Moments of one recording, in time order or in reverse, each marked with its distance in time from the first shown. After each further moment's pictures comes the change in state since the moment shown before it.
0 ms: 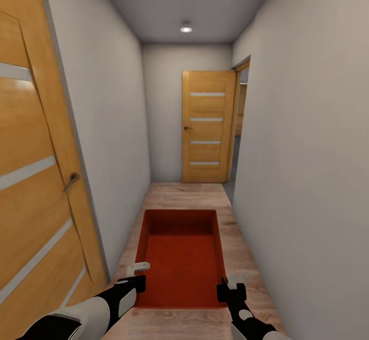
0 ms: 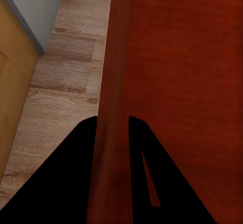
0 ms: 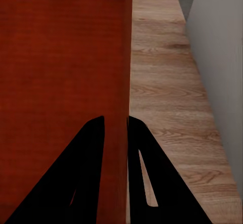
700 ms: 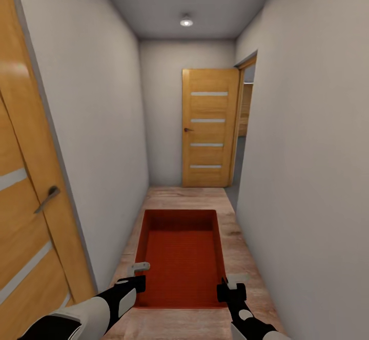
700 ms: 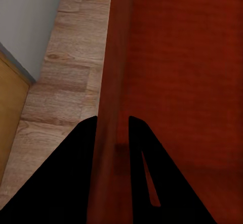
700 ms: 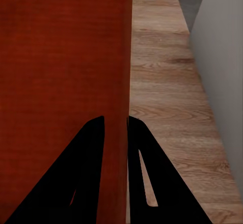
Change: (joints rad) left arm 0.000 0.000 0.000 0.000 0.000 0.000 0.000; right arm 0.000 0.000 -0.001 0.000 0.001 0.000 0.000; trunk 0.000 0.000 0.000
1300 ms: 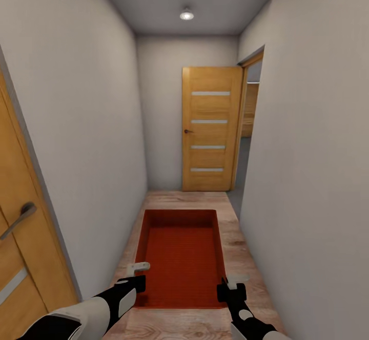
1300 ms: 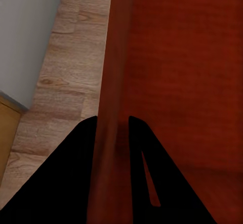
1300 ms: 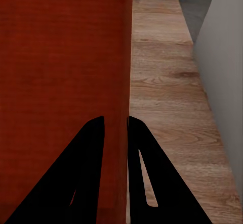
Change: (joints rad) left arm 0.000 0.000 0.000 0.000 0.000 0.000 0.000; right arm 0.000 0.000 0.001 0.000 -0.001 0.000 0.000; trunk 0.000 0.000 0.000
